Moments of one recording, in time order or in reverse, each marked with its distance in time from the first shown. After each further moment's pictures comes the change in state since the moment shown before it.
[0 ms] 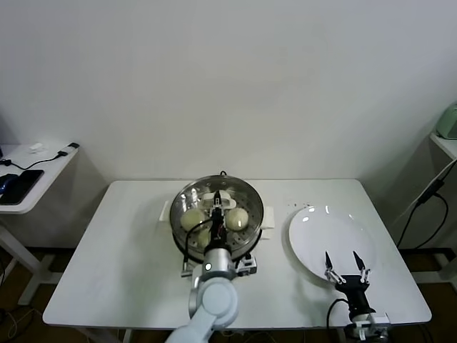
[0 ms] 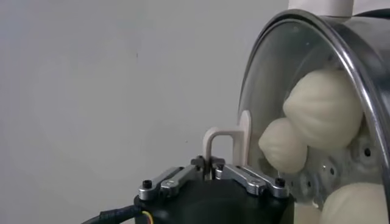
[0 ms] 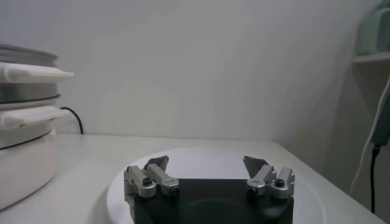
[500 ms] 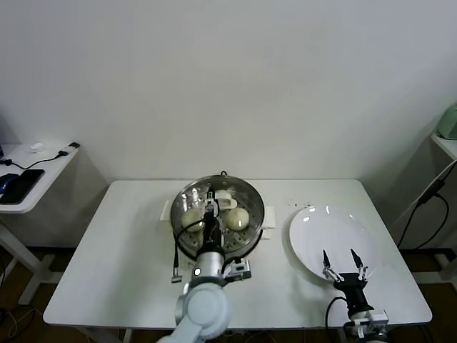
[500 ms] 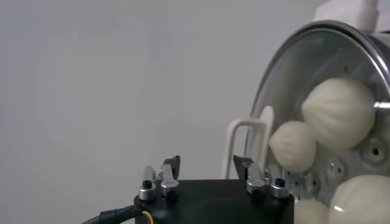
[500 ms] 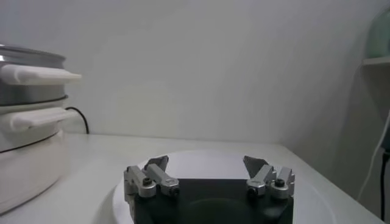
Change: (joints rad) left arm 0.050 0.061 -0.001 -0.153 -0.129 -0.015 -0.001; right arm 0.011 -0.011 -0.015 0.004 -0.002 -0.015 -0.002
